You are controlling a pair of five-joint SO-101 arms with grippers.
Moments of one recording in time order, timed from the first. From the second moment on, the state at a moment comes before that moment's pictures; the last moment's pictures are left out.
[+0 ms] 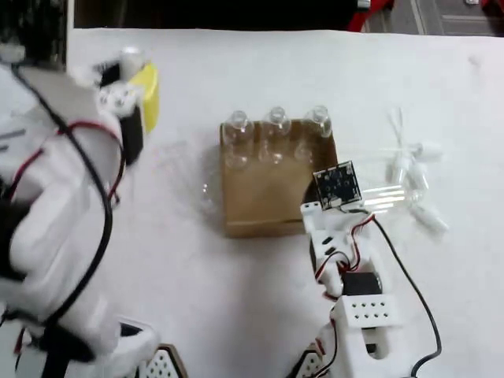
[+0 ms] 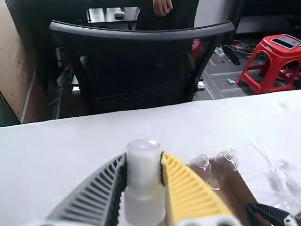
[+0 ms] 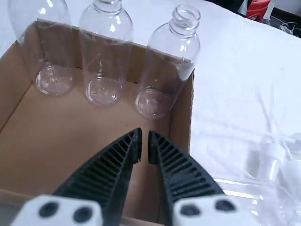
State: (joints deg) left arm 8.8 -17.5 -50.5 102.0 4.9; right arm -7.6 -61.1 86.2 8.7 16.6
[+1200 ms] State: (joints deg) left arm 17.0 -36.4 33.8 -0.3 4.4; right arm -7.6 -61.1 88.3 4.4 16.6
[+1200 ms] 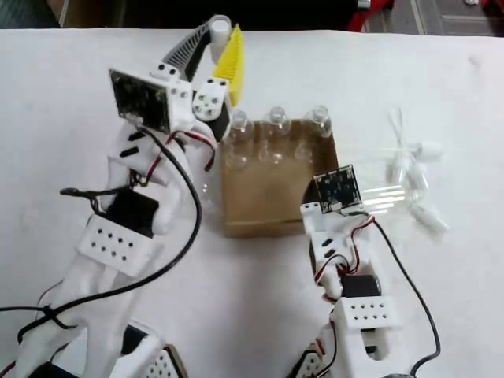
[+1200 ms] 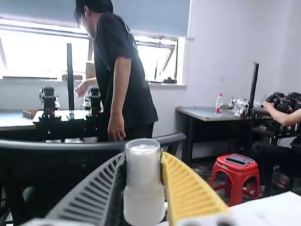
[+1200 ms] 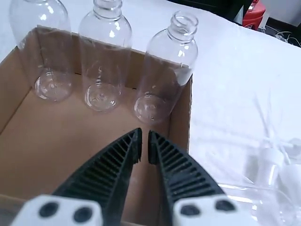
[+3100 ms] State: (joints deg) left arm 15.0 -11.5 14.3 10.2 9.3; right arm -7.6 -61.1 88.3 4.4 16.6
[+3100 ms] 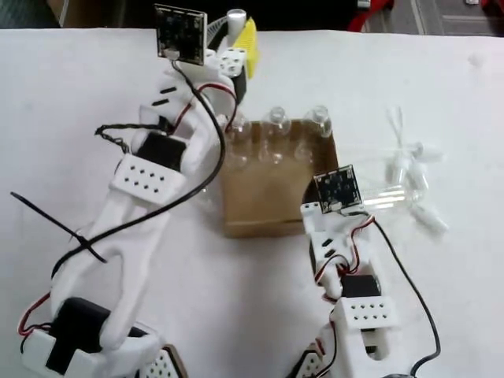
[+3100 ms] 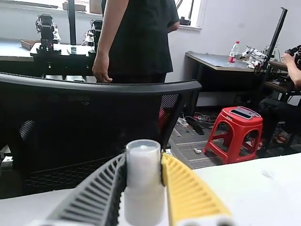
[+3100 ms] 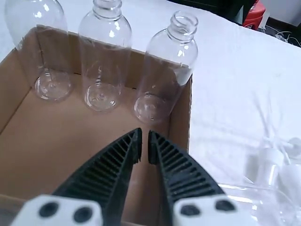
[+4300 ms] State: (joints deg) left arm 14.7 -7.3 10.2 10.2 9.8; right arm -7.6 -61.1 88.3 4.4 16.6
